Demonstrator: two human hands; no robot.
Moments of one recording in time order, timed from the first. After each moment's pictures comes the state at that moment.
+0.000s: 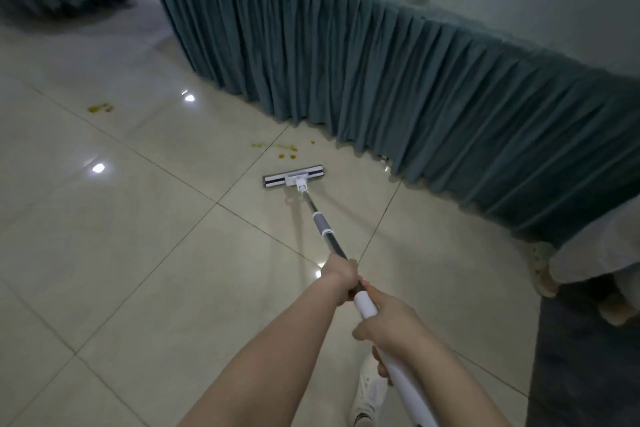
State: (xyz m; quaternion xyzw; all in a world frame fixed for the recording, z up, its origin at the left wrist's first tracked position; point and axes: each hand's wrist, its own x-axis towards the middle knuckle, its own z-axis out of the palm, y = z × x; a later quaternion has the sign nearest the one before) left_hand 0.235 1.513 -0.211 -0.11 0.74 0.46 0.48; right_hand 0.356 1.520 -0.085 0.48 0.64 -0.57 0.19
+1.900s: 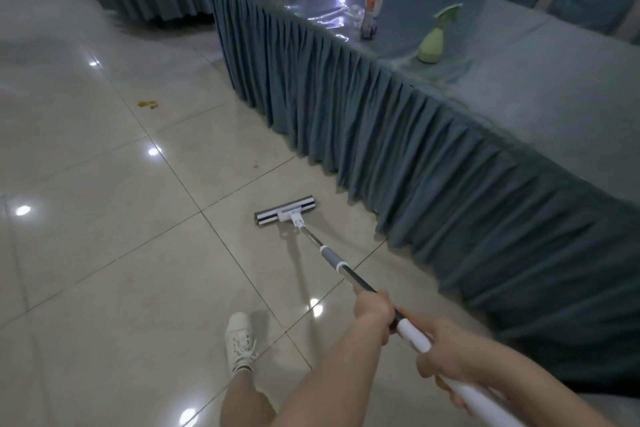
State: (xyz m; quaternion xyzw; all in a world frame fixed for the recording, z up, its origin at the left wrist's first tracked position) left_hand 0.341 1.873 -0.181 -0.28 0.63 0.59 0.42; right_hand 0.429 1.935 -0.038 0.26 0.81 -0.36 0.38
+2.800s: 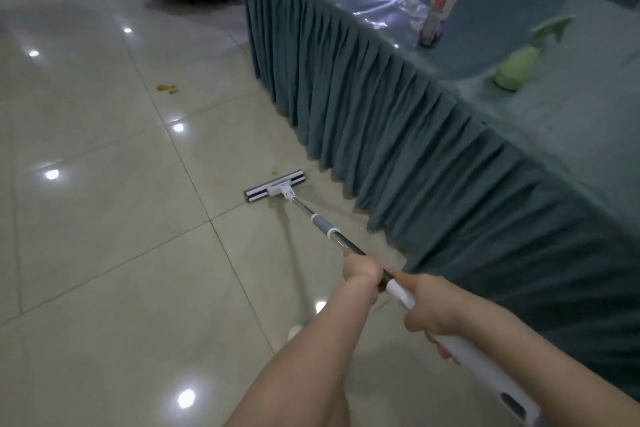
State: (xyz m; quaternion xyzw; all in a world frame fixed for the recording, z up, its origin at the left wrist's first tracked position) left_hand 0.046 1.915 -0.203 -0.33 0.60 0.65 0.32; right_hand 0.119 1.984 -0.059 0.17 0.86 -0.25 0.41
